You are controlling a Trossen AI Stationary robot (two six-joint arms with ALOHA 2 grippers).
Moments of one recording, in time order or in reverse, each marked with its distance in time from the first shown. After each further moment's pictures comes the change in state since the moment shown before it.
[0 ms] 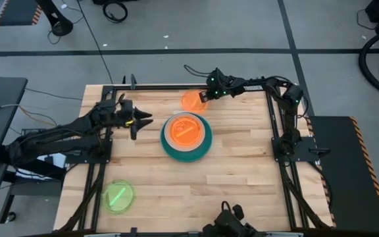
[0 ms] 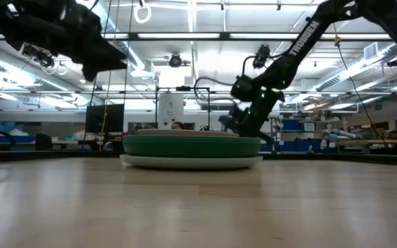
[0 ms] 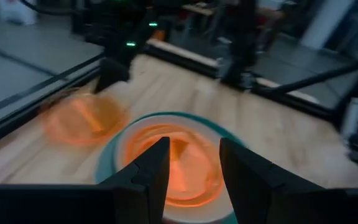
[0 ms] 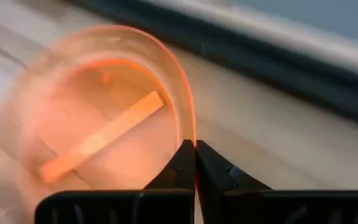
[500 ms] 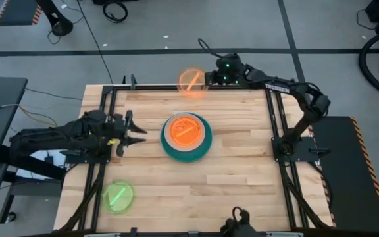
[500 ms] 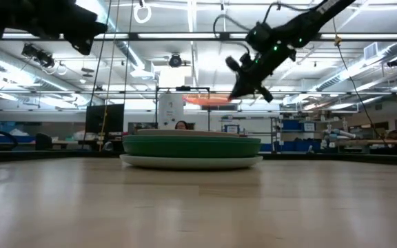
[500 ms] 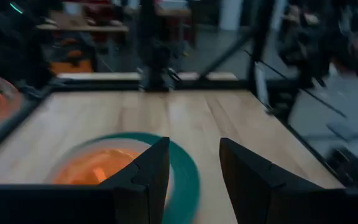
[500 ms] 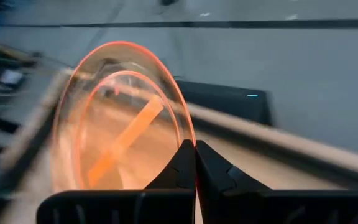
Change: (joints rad) left arm -0.263 -0.196 0.000 -0.094 0.045 0.201; right arm 0.013 -0.348 0.003 0.012 -0.017 0.147
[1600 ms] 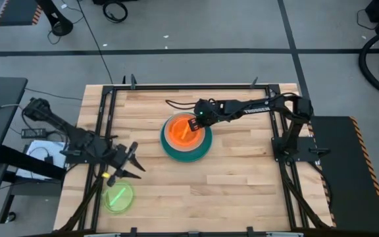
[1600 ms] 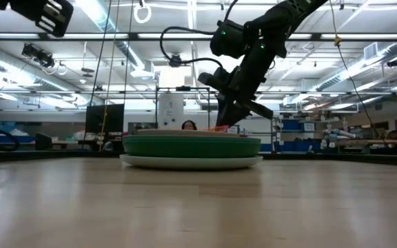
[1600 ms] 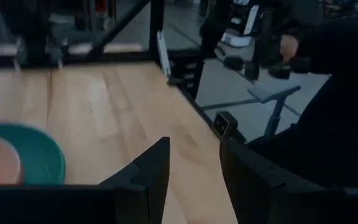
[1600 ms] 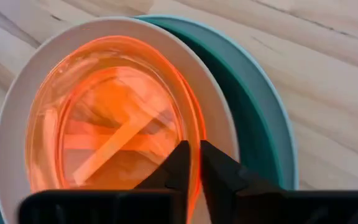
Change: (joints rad) left arm -0.722 0.195 0.001 0.131 -0.353 -0.157; right arm 0.462 0.174 0.001 -0.259 0.191 0.263
